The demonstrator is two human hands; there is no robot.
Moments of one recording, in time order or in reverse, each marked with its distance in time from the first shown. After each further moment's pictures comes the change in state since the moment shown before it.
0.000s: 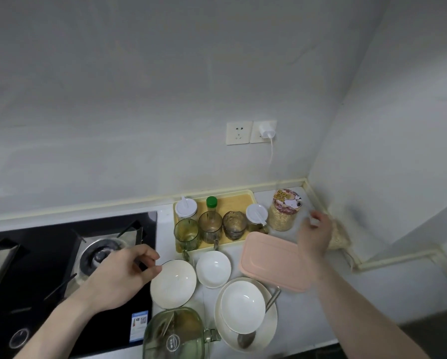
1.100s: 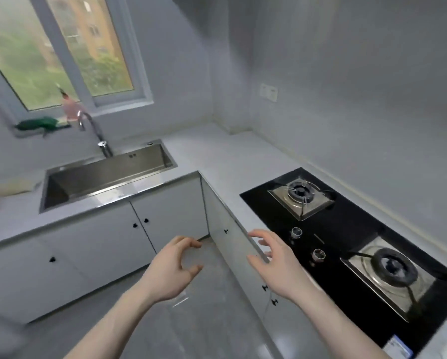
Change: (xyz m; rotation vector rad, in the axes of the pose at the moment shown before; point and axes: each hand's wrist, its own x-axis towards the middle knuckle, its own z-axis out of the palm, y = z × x) left_hand -0.533 -0.260 -0.014 -0.148 0.829 -0.772; right_hand -0.684 -0.176 0.051 0.000 -1.977 -0.907
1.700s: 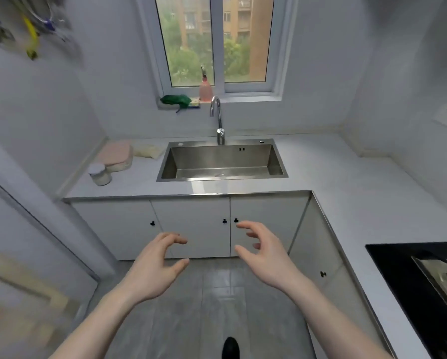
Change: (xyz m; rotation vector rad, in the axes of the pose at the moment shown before) left_hand -0.053 -0.226 -0.158 -0.024 0.358 -0.427; right_hand 0.181 -0.156 0.255 0.040 -0.479 -0.256
